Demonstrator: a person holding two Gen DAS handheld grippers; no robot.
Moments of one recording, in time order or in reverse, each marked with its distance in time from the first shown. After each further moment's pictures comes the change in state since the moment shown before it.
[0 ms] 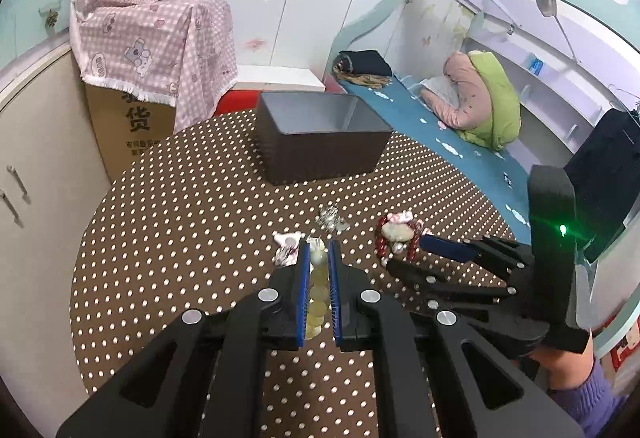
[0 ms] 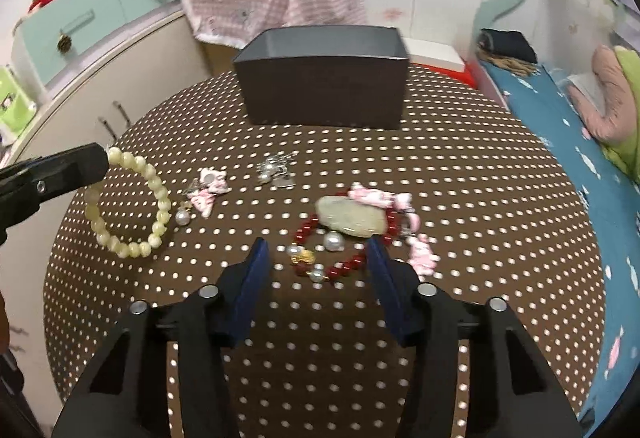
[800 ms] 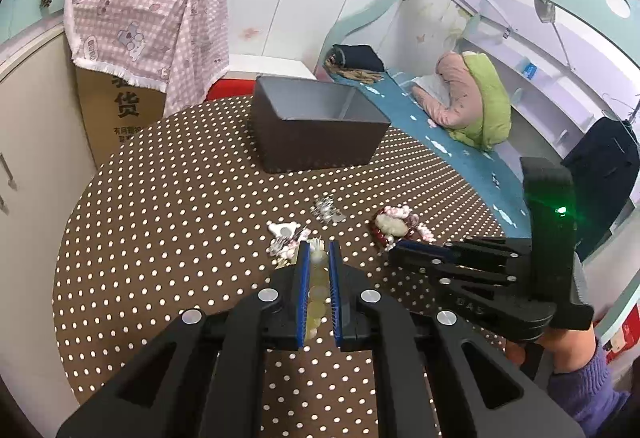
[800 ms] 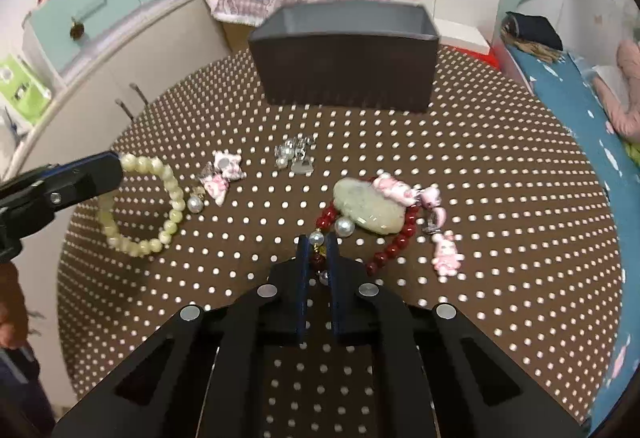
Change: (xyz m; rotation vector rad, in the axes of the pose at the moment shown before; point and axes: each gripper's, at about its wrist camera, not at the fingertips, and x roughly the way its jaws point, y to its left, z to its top) left arm 0.006 0.012 0.002 -0.025 0.020 -0.071; right arm -0.004 -0.008 0.011 0.001 0.040 0.081
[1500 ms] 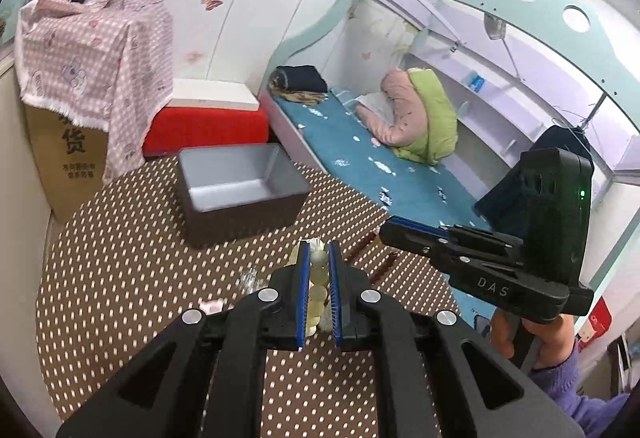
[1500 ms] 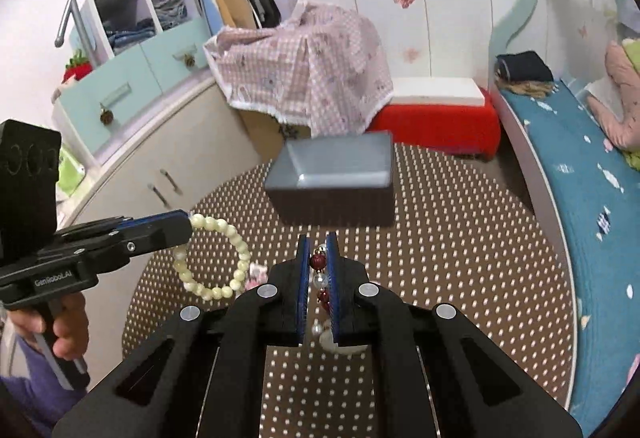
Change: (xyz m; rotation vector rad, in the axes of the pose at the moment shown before) left arm -0.013 -0.034 0.067 0.051 -0.051 -0.192; right arm -0.098 -0.029 0.050 0.057 -0.230 0.082
